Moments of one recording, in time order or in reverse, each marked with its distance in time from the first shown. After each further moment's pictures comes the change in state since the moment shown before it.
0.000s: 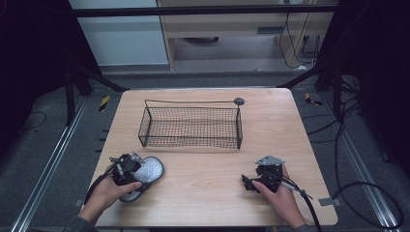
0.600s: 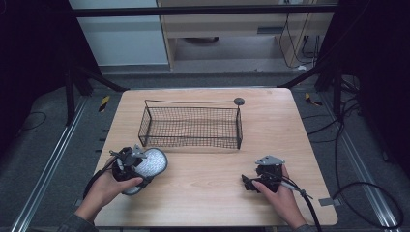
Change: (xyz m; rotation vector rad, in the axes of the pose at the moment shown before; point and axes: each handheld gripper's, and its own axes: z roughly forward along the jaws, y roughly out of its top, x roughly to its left) left arm -0.009 0.022 -0.031 -0.079 0.023 0.094; right arm 0.000 0.000 0.000 -0.001 0.003 -0.003
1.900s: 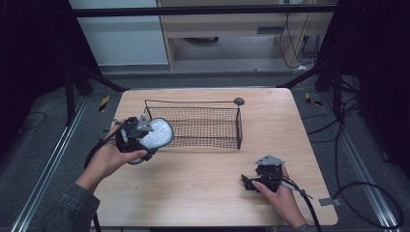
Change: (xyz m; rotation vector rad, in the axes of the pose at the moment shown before) left arm 0.020 0.080 -0.040 -0.063 0.130 0.184; right arm 0.000 0.000 0.001 -0.005 0.006 -0.003
